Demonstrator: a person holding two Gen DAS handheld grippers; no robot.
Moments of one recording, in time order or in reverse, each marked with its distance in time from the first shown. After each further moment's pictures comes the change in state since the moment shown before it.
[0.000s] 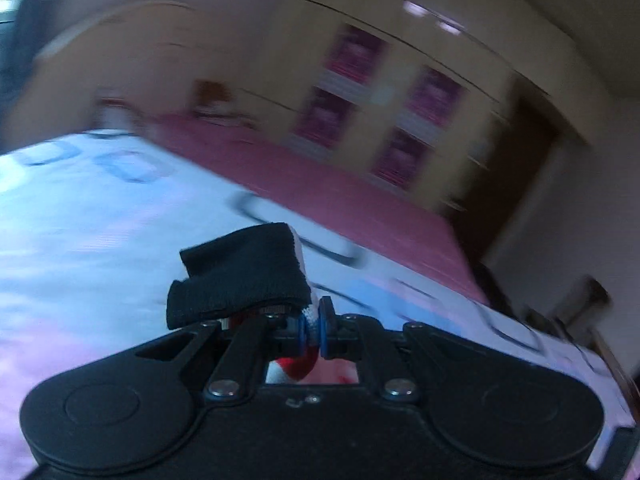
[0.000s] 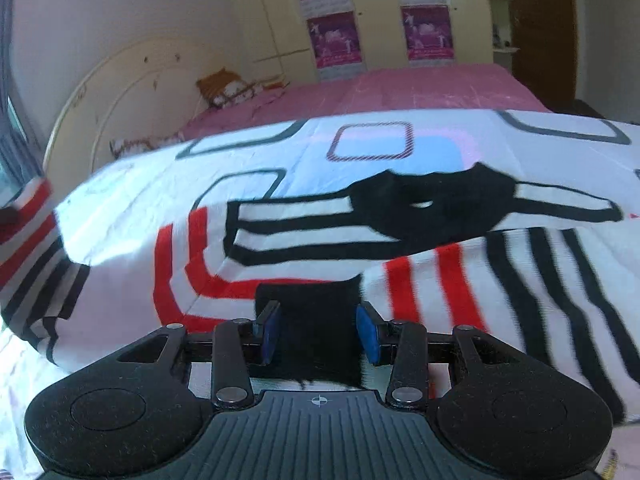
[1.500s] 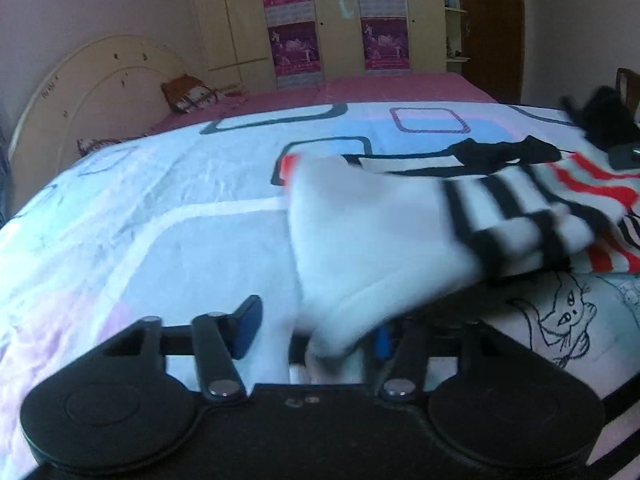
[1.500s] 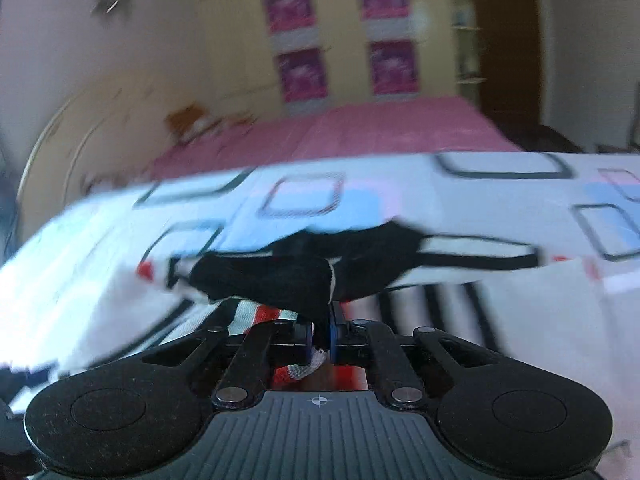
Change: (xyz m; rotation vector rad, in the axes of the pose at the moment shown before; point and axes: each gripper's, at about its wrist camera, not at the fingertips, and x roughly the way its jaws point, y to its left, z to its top) left arm 0.069 -0.050 -0.117 0.479 0.193 0.262; right arm -0.044 -0.066 0.023 0.058 -0.110 -0.123
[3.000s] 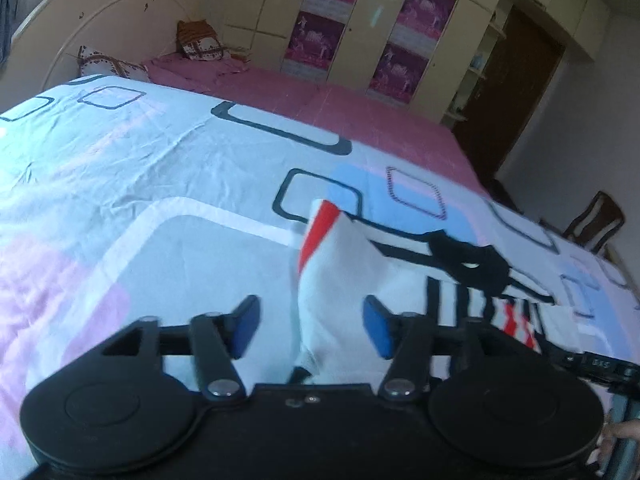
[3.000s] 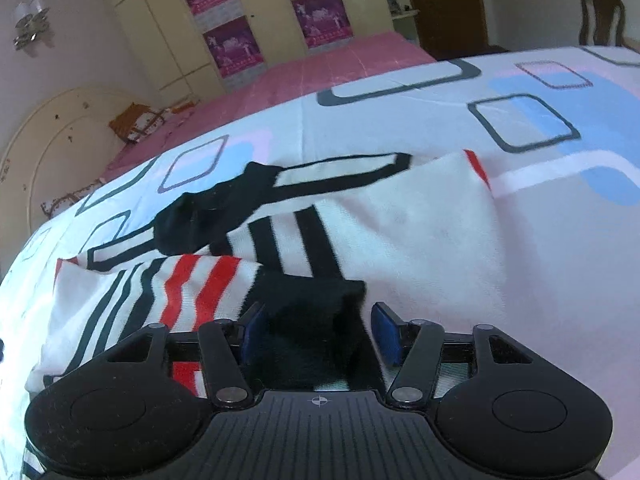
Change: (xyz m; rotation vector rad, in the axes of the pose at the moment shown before) left arm -0.029 0.069 0.036 -0.369 0.052 -0.211; right arm -0.002 -0.096 -0.020 0.154 0.148 -0.013
